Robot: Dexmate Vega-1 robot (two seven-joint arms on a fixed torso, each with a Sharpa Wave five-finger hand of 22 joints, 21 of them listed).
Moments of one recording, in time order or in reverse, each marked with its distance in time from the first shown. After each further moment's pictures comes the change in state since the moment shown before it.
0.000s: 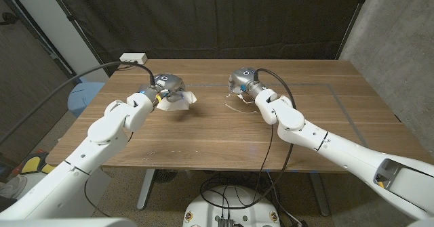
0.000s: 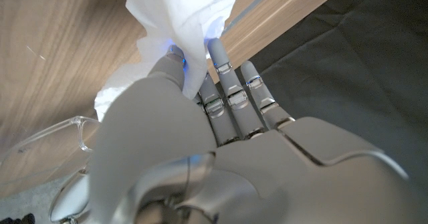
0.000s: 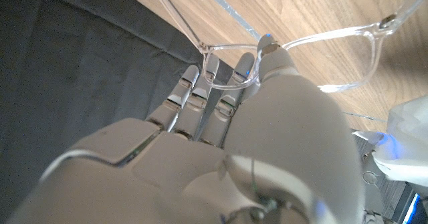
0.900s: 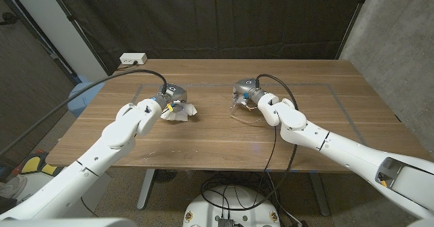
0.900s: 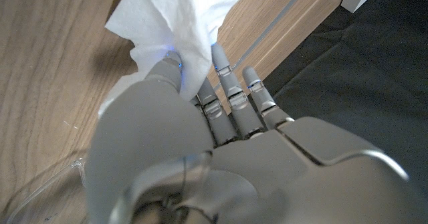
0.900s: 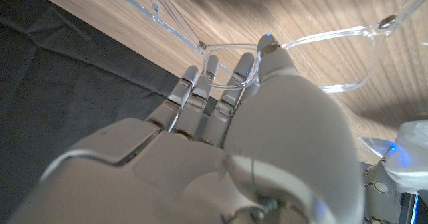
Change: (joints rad) left arm -0.052 0.008 0.132 0.023 0.195 0.021 -0.138; left_hand -0.058 -0.036 -0.014 0.039 0.001 -0.082 -0.042 -0.062 0.000 -0.073 -0.035 -0.172 -0.093 -0.096 0.023 -0.103 -0.046 -0.100 0.003 -0.020 -0.020; right arm 0.012 -0.014 -0.020 0.070 0.094 0.033 0.132; right_hand 0.000 0.000 -0.003 -0.003 0.005 0.000 0.000 -0.005 0.000 0.000 0.000 -0.008 0.000 -0.006 0.006 -0.007 -0.002 0.000 0.000 0.004 0.000
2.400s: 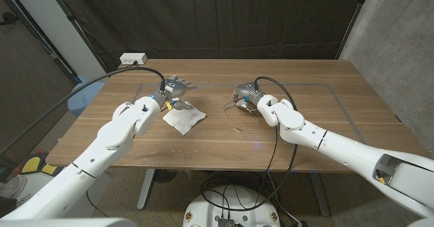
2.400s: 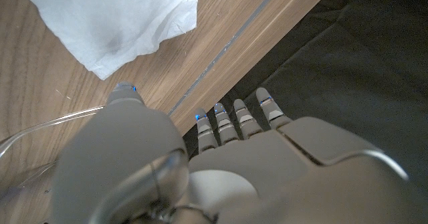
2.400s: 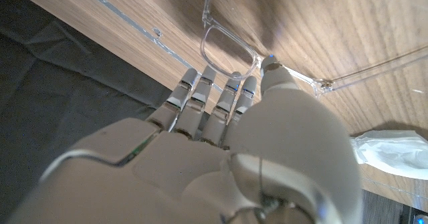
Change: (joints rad) left arm 0.044 -0.013 -0.066 -0.049 -0.026 -0.027 0.073; left_hand -0.327 -0.085 -0.265 0.201 0.121 -0.743 -0.087 -0.192 -0.003 -0.746 0.102 -0.208 -0.185 -0.692 0.054 -0.125 -0.338 -0.221 0.061 -0.209 -0.009; right arm 0.037 0.009 -0.043 0.040 -0.031 -0.009 0.067; right_hand -0.115 0.001 -0.005 0.031 -0.027 -0.473 -0.060 -0.198 -0.004 -0.349 0.054 -0.136 -0.068 -0.154 0.016 -0.020 -0.014 -0.077 0.020 0.019 -0.010
